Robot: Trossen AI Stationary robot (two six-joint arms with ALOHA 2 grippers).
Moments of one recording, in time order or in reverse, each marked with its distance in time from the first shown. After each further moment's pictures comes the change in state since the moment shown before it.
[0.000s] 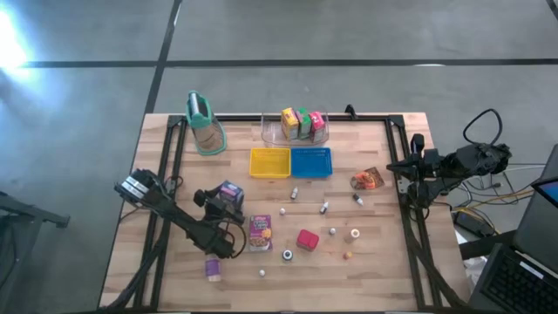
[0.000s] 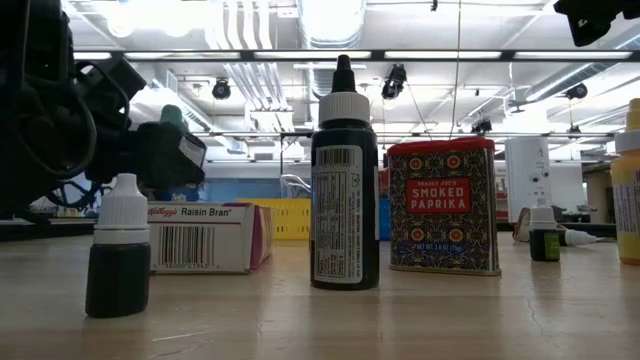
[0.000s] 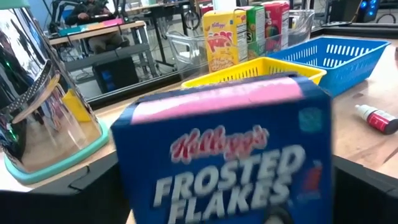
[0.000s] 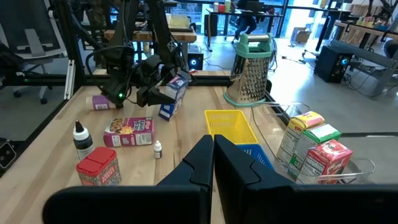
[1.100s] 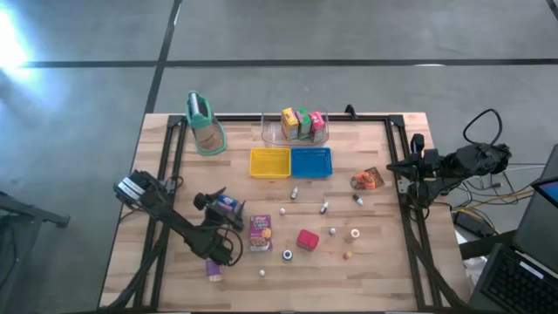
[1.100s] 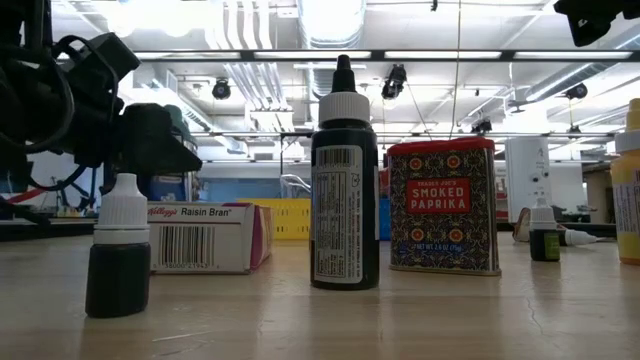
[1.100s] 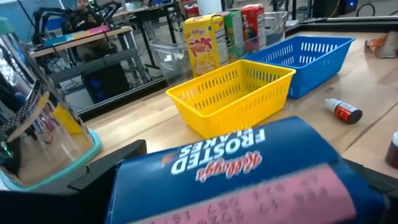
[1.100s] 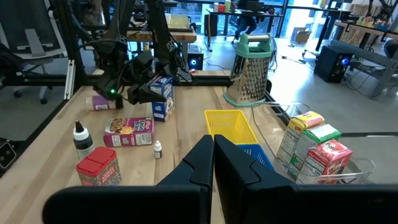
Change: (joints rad) left arm -0.062 -0.015 0.061 -0.079 0.012 0.057; right arm 0.000 0.000 0.000 0.000 0.000 0.001
